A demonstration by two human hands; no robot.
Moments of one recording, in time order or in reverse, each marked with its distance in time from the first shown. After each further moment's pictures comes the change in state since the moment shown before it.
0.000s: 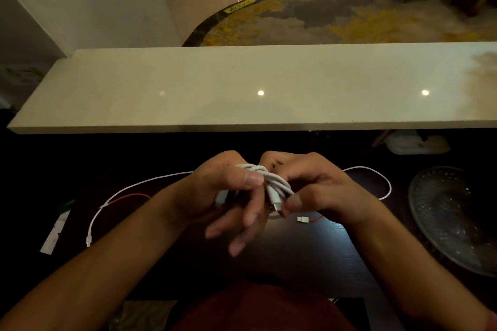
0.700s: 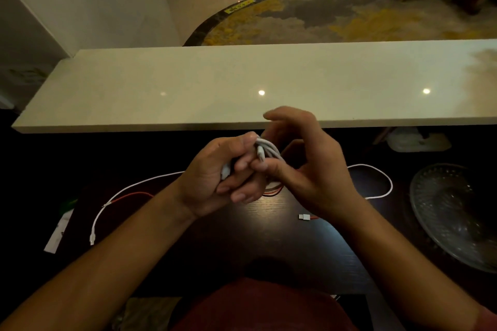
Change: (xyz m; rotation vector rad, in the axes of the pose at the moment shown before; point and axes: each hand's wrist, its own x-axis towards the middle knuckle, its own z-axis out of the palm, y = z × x) left_hand 0.003 -0.009 -0.010 -0.134 0.340 0.142; right_hand 0.011 0.017 0.012 -0.644 0.554 -0.277
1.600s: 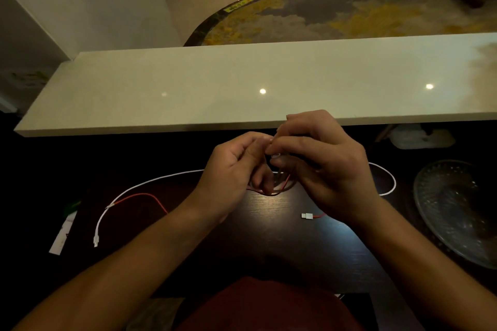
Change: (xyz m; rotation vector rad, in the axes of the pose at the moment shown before) left_hand 0.007 -0.020 0.014 0.538 0.447 0.155; right_hand 0.000 0.001 -0.021 -0.296 -0.020 -0.264
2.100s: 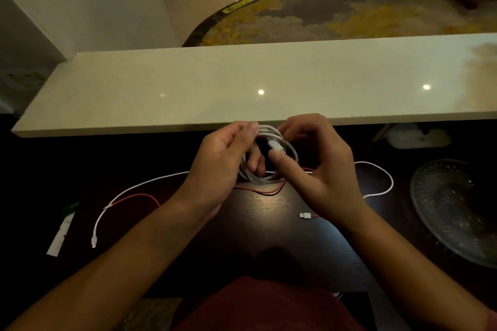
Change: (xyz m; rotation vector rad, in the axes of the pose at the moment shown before) left_hand 0.004 0.014 -0.002 -0.033 0.066 -0.023; right_hand -0.012 -0.003 0.013 0.275 0.118 0.331
